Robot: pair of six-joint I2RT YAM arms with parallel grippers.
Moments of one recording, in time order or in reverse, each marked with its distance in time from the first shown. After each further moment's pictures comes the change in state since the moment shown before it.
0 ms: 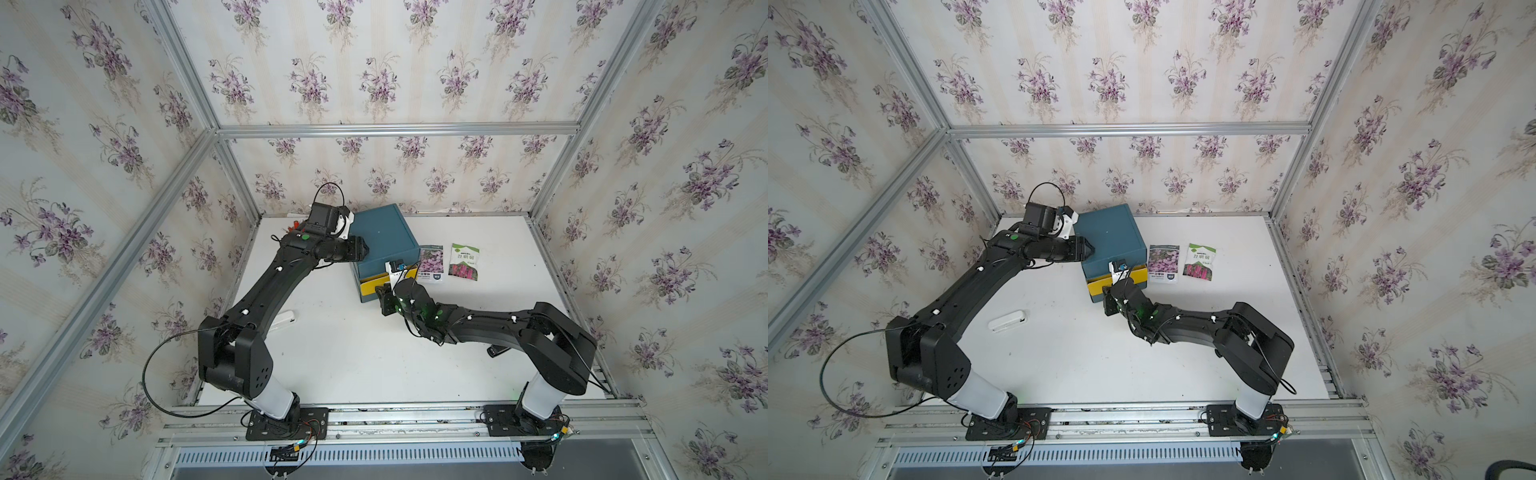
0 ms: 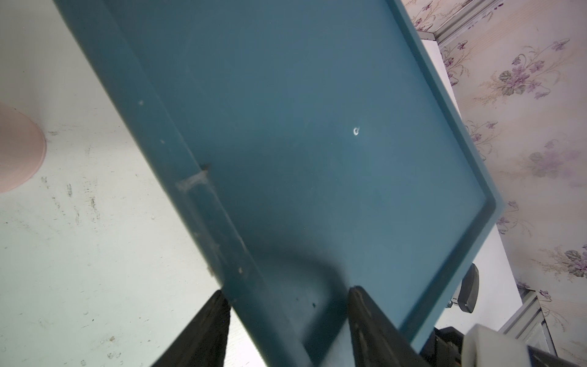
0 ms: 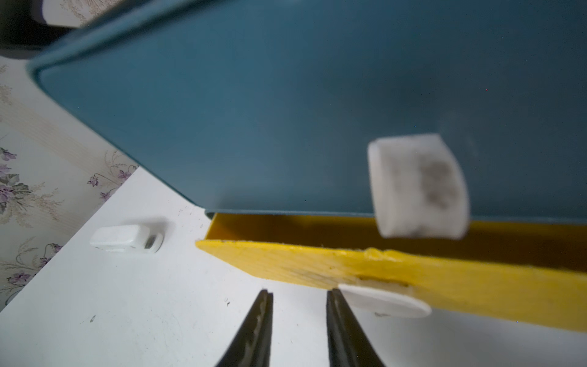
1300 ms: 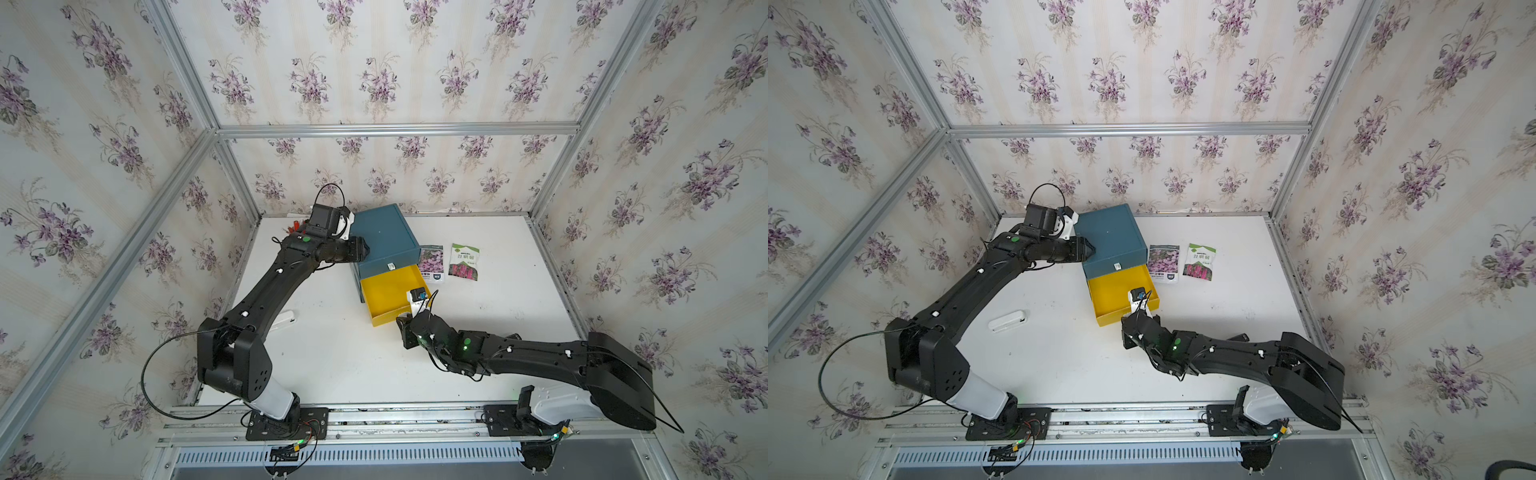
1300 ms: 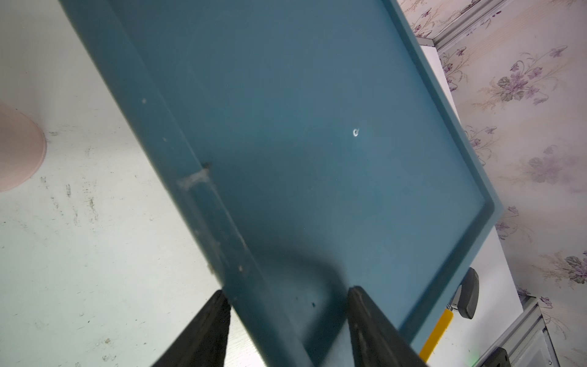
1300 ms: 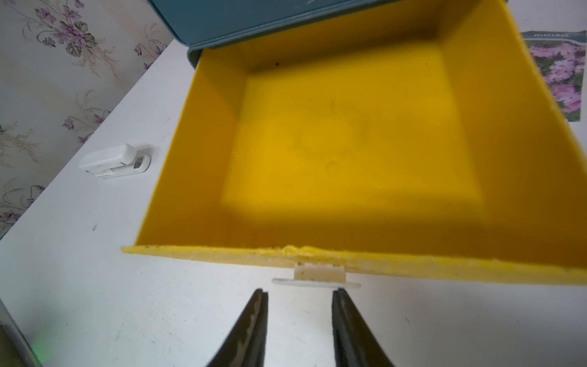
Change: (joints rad) left arm -0.014 -0.015 -0.017 0.029 -0.016 -0.024; right arm 0.147 -0.334 -0.258 -0.278 0.146 0.155
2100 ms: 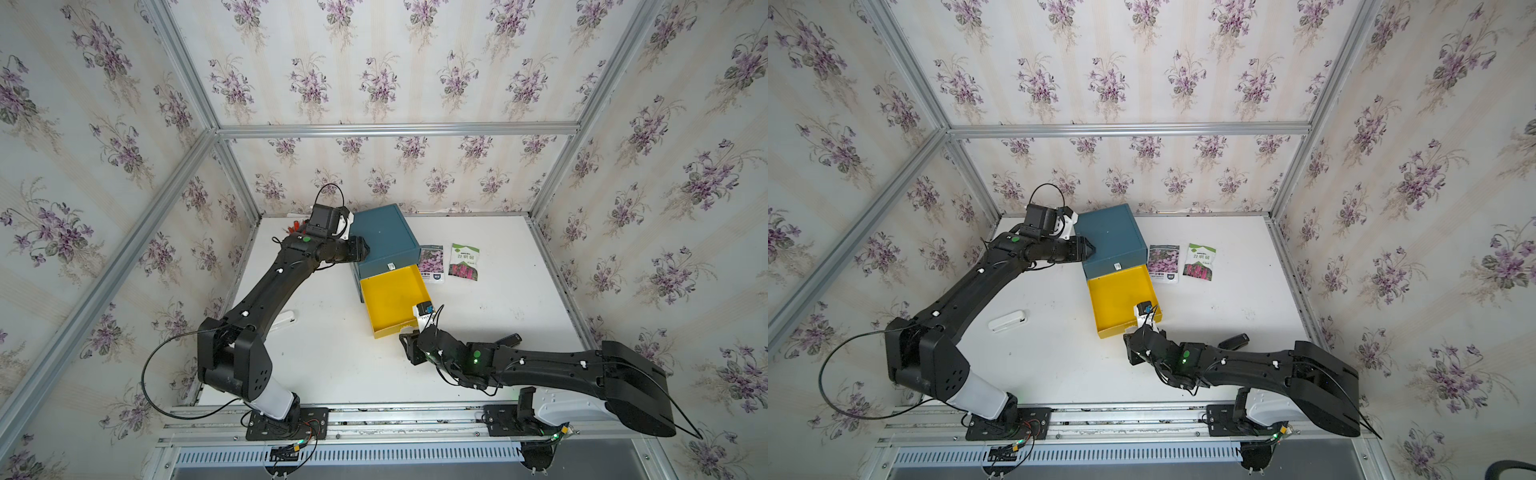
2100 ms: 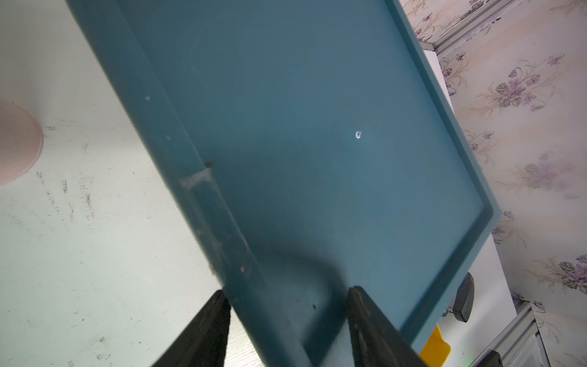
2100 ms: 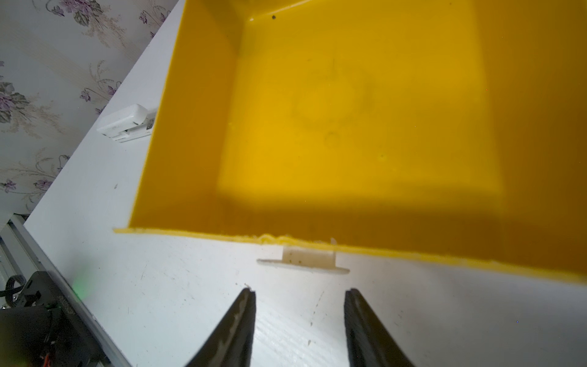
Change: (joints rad) left arm 0.000 0.002 0.000 0.002 0.000 -0.023; right arm 0.082 -0.100 -0.101 -0.051 -0.030 0.113
